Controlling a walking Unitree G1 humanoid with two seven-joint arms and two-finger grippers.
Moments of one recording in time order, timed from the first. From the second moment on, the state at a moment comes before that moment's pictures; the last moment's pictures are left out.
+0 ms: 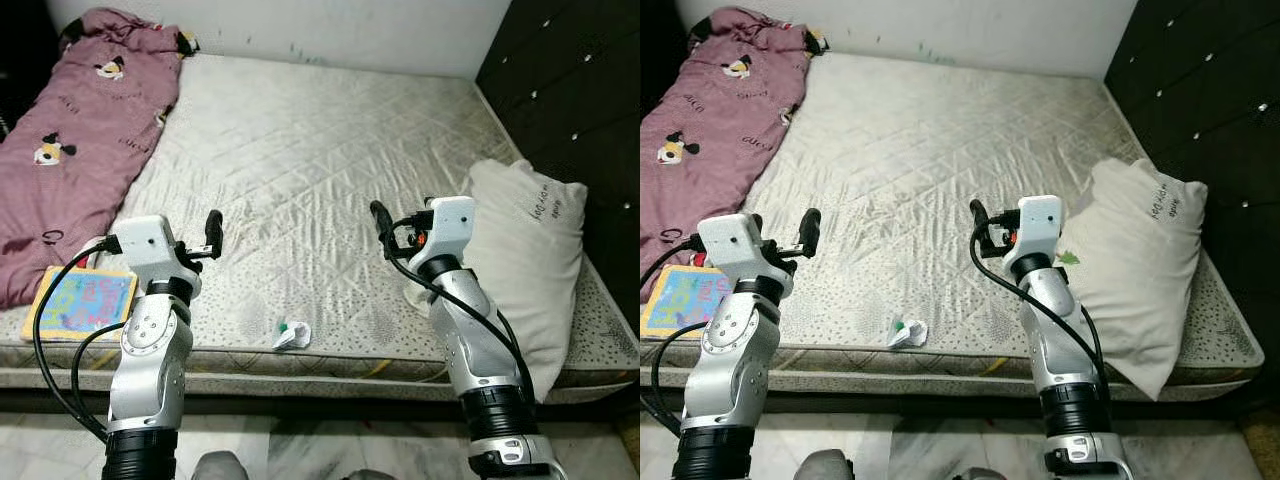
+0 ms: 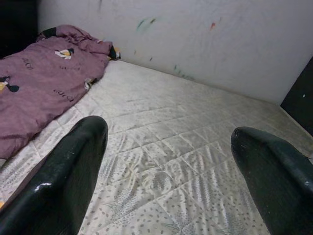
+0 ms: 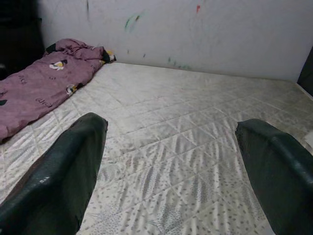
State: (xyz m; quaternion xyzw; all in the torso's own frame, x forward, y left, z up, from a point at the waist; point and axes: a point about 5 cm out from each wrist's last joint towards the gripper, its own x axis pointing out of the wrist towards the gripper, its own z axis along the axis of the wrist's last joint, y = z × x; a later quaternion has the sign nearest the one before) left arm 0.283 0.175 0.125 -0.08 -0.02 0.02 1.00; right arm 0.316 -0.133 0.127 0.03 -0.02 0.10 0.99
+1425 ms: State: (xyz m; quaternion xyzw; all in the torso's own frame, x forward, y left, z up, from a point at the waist) left arm 0.281 0.180 0.118 -0.08 0.00 0.04 1.00; right arm 0.316 -0.133 0.123 0.03 -0.02 0.10 0.99
